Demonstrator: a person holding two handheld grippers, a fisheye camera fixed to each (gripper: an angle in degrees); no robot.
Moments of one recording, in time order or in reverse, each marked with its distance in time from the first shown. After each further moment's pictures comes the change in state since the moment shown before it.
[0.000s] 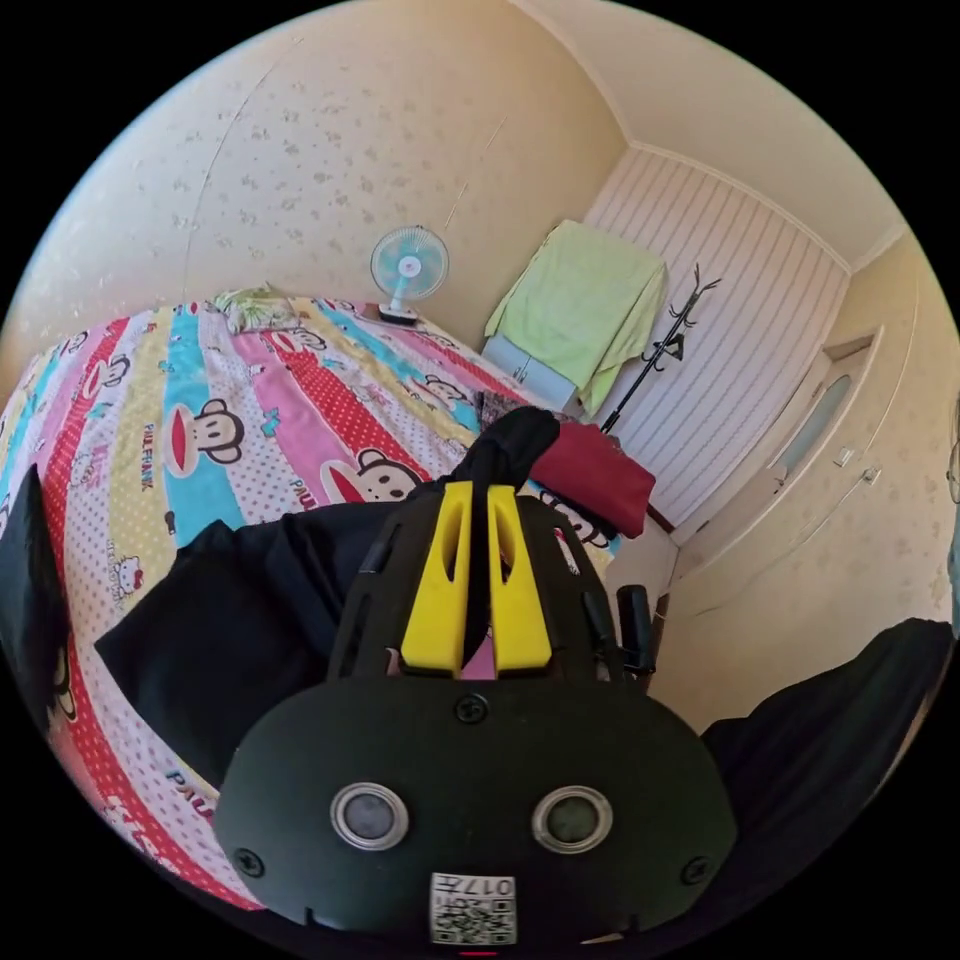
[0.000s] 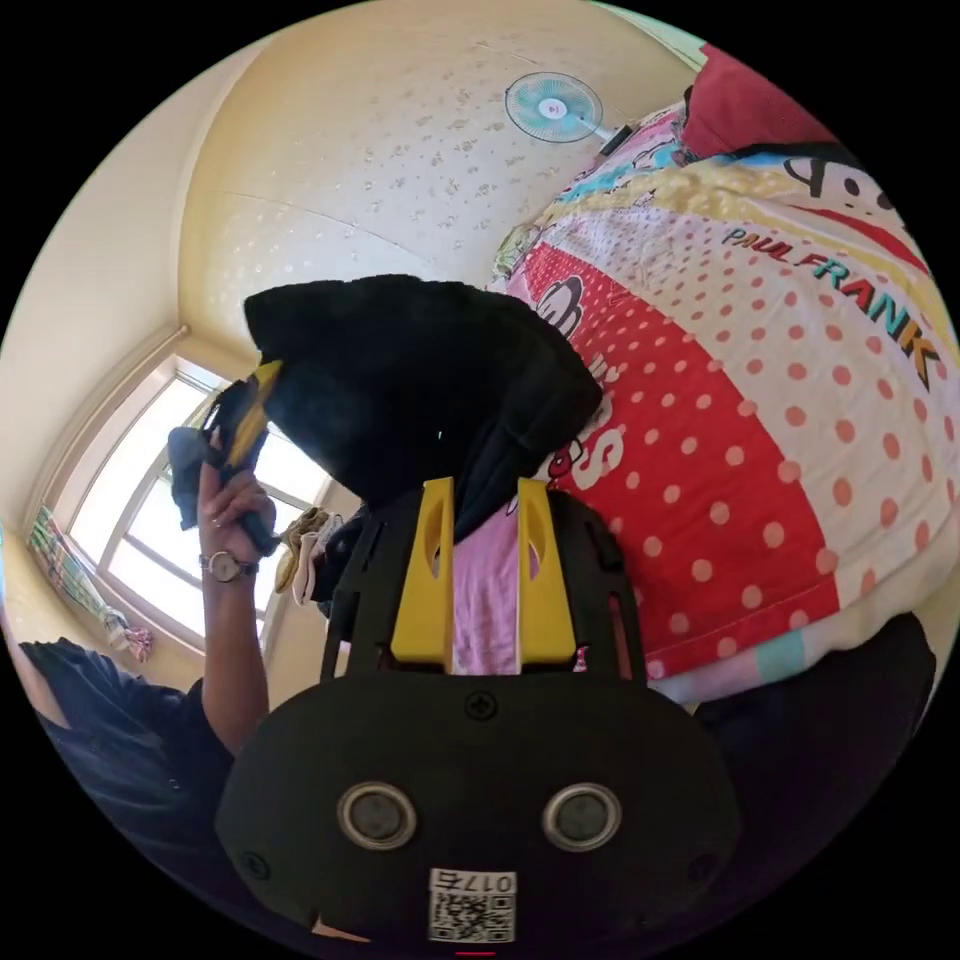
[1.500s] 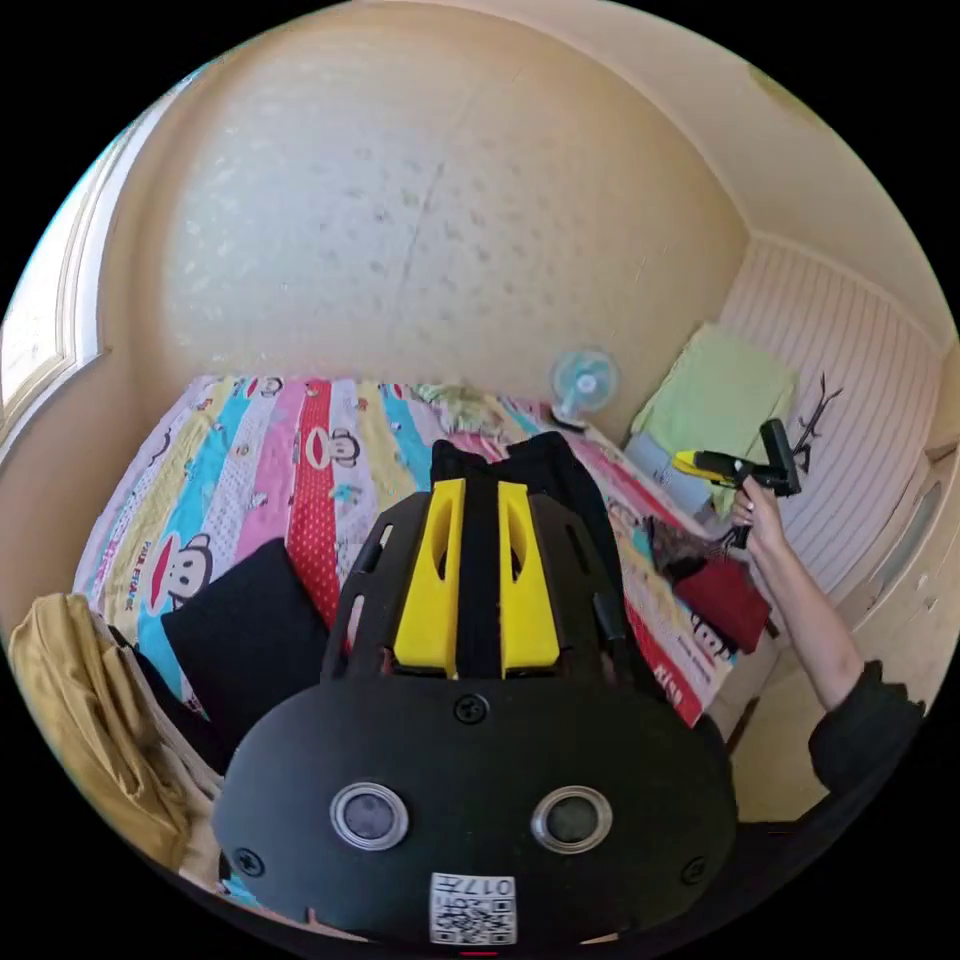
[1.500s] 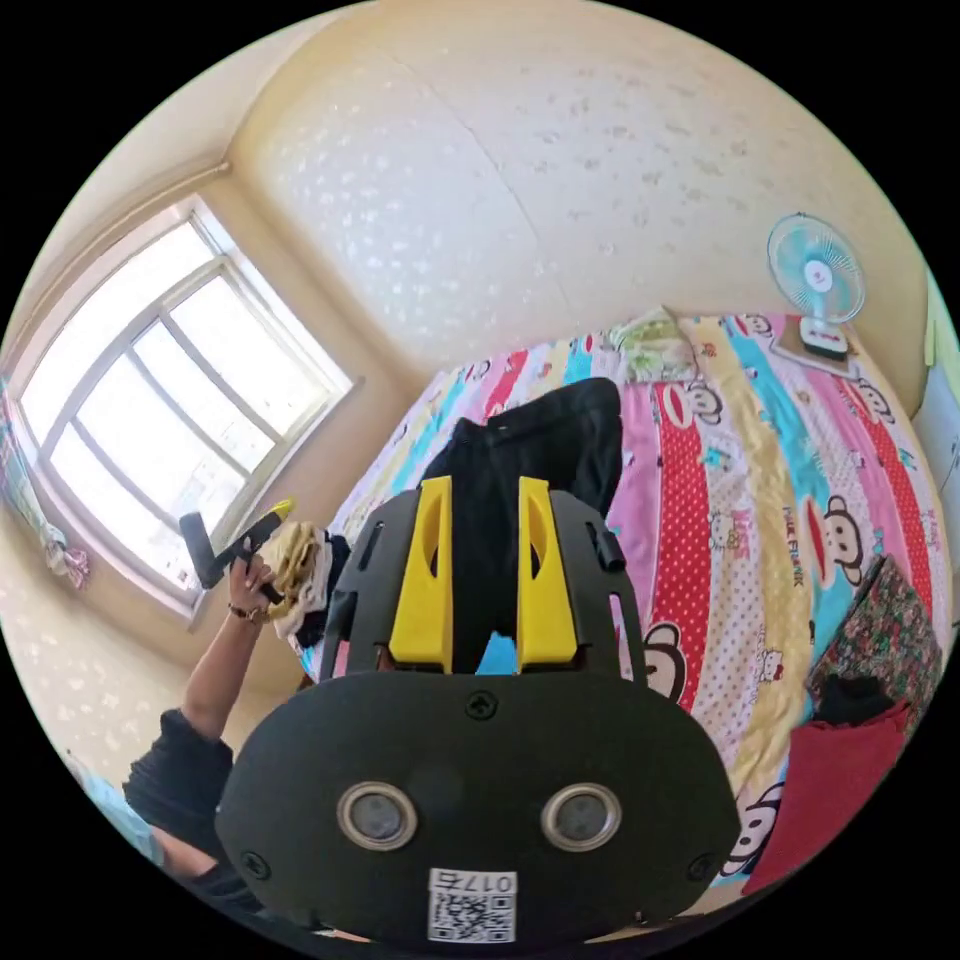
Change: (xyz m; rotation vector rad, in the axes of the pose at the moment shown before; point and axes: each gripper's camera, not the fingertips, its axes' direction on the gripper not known) left arm -0.226 -0.071 -0.100 -0.035 -0.362 -0.137; right arm -0.275 -0.284 0.169 -0.352 0.164 -0.424
